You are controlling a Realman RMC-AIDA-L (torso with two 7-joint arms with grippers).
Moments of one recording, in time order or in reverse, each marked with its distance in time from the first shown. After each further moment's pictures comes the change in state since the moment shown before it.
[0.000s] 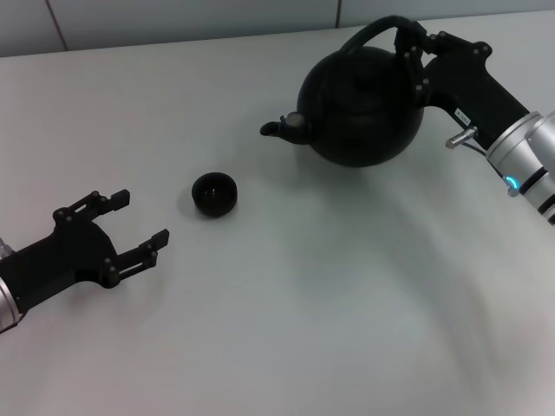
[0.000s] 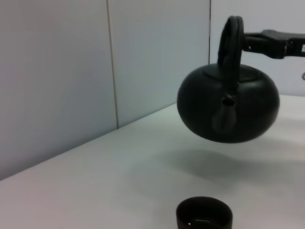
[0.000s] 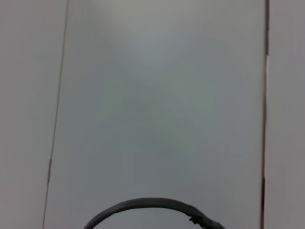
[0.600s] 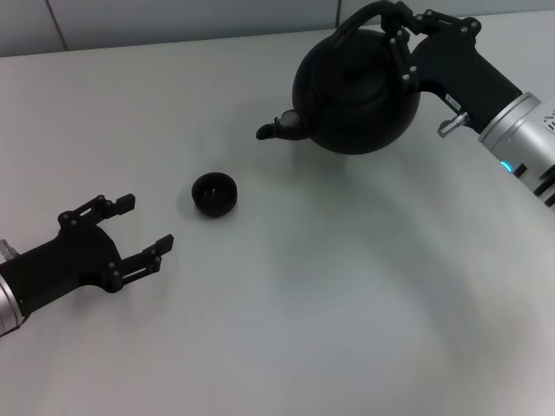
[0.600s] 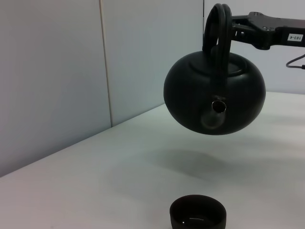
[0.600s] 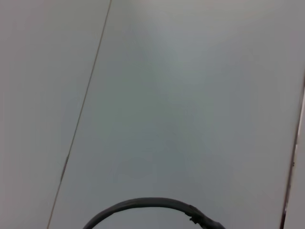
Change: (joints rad) left arm 0.001 0.003 0.021 0.004 0.000 0.000 -0.004; right arm 0.027 0.000 -0.041 -0.041 -0.003 -0.011 -0.100
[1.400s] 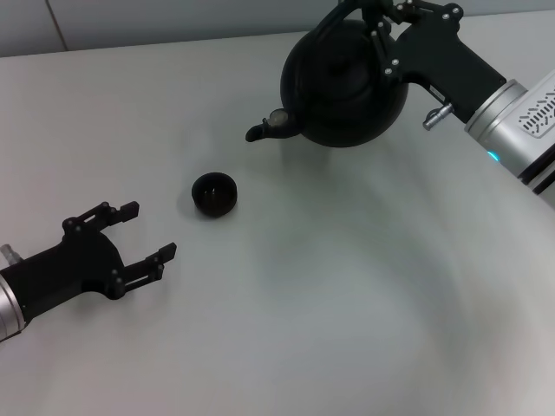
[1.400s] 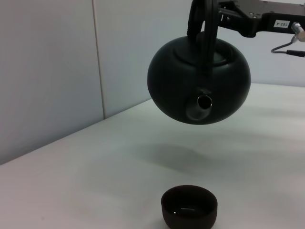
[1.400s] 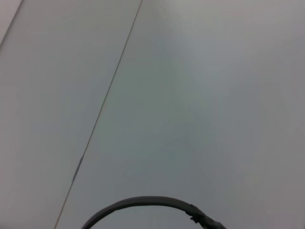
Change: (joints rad) left arm -0.002 -0.001 -0.002 0.003 0.037 -0.002 -0.014; right arm 0.034 0.001 -0.026 -0.004 -0.001 0.004 -0.076
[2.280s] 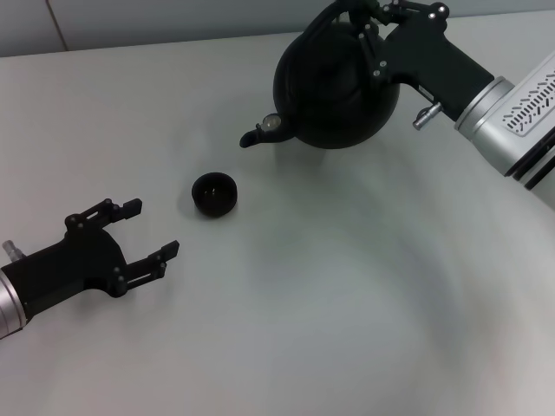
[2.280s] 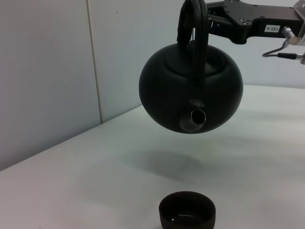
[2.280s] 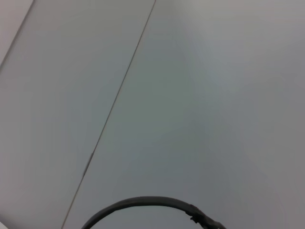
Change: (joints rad) left arm 0.000 -0.002 0.002 0.016 0.004 0.006 -0.001; right arm 0.019 0.001 -0.026 -0.004 0.001 0.023 -0.014
